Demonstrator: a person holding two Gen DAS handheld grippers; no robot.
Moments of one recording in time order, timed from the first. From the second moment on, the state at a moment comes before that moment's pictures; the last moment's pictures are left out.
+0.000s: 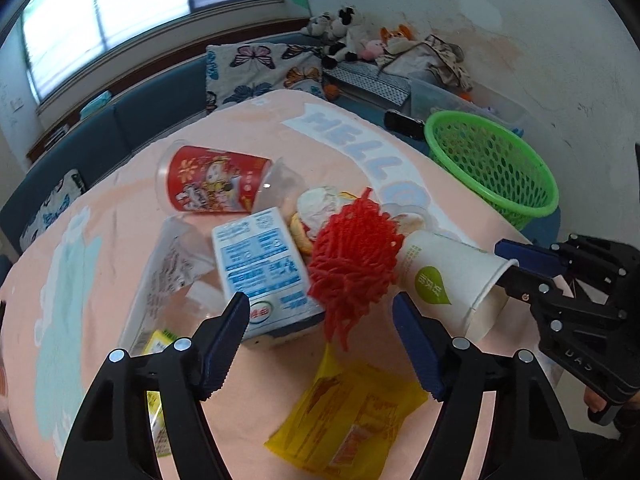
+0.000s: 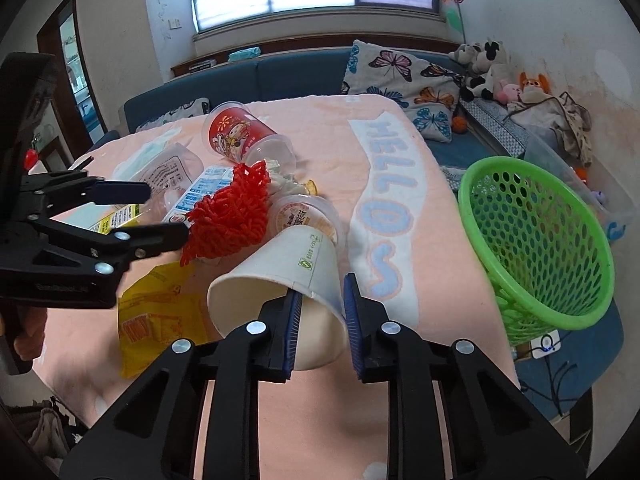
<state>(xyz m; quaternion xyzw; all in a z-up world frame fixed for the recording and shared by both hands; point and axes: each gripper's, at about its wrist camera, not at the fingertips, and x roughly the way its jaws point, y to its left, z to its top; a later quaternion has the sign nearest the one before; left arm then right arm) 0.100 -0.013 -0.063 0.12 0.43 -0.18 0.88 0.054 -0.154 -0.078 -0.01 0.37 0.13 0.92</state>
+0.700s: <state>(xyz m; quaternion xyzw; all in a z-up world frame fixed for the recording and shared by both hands) 0.130 -0.031 -0.095 0.12 0.44 -0.21 0.86 0.048 -0.166 -0.068 0.00 0.38 0.14 0.91</state>
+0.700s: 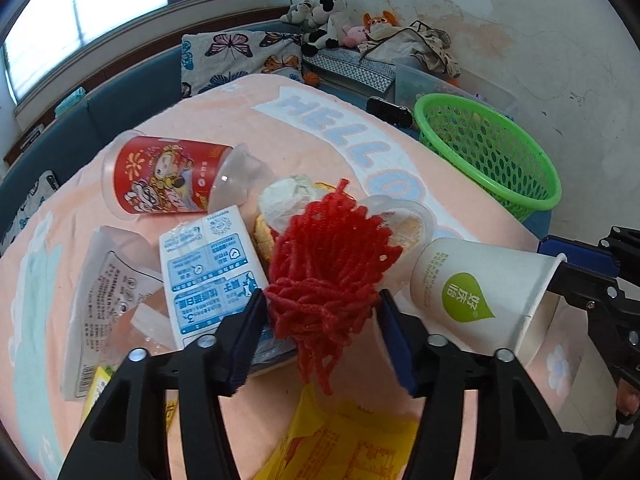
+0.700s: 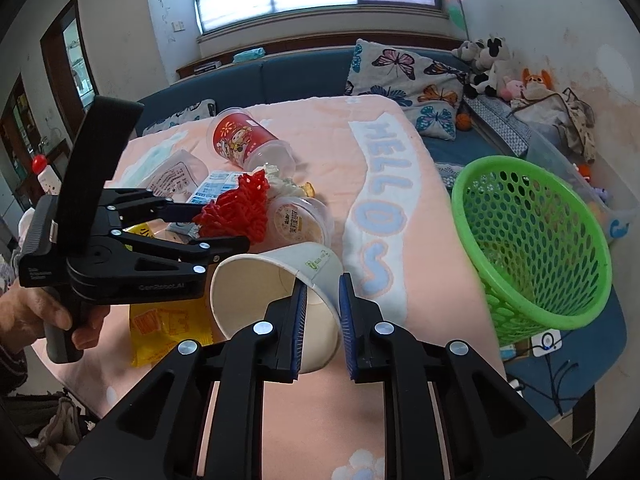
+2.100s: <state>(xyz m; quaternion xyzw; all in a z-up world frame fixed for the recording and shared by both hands) 0.107 -0.002 0.008 0.07 0.39 -0.18 0.90 0.021 -0.145 -0.056 0.02 0.37 0.22 0.90</state>
